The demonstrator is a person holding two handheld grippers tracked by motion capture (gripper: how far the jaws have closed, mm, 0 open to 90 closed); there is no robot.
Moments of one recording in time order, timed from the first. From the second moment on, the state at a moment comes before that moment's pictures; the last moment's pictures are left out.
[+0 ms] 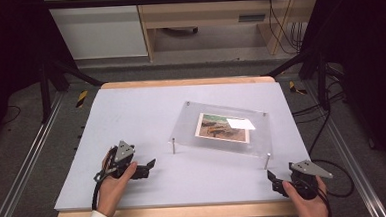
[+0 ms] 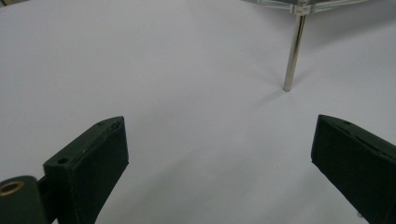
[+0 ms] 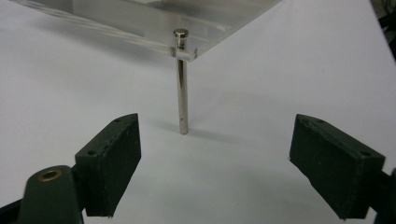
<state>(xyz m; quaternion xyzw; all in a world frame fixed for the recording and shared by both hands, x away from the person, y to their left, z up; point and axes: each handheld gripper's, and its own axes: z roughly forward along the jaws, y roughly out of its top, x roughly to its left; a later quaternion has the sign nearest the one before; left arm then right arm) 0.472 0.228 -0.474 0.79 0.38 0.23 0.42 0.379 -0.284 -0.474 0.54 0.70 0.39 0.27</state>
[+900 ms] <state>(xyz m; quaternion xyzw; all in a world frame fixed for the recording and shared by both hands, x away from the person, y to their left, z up) 0.468 0.217 -0.471 0.78 0.38 0.20 0.45 0.406 -0.271 -0.483 0.52 0.70 0.41 0.26</state>
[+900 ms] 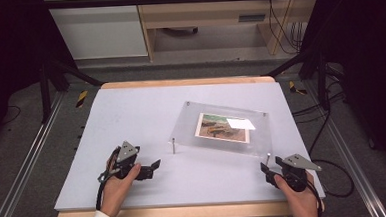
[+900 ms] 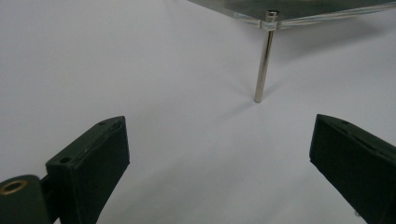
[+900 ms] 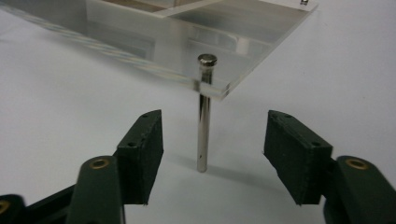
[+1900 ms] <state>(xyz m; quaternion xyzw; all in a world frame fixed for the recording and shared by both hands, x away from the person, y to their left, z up) 0.488 0.162 -0.467 0.79 0.34 0.20 0.47 0.428 -0.277 -0.479 0.51 0.66 0.51 0.20</state>
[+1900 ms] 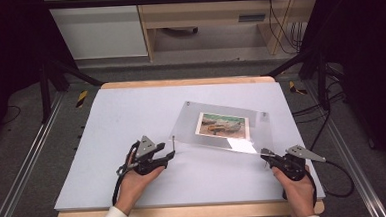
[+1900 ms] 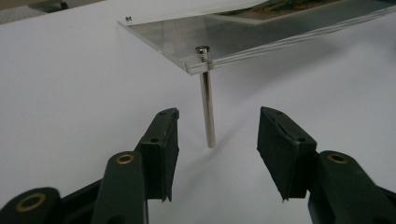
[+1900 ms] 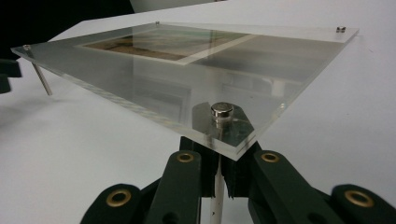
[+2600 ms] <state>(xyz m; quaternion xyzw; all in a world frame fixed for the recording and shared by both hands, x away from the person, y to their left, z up) 0.520 0.144 -0.471 0.75 0.36 0.17 0.52 0.431 -0.280 -0.477 0.52 0.65 0.52 0.19</state>
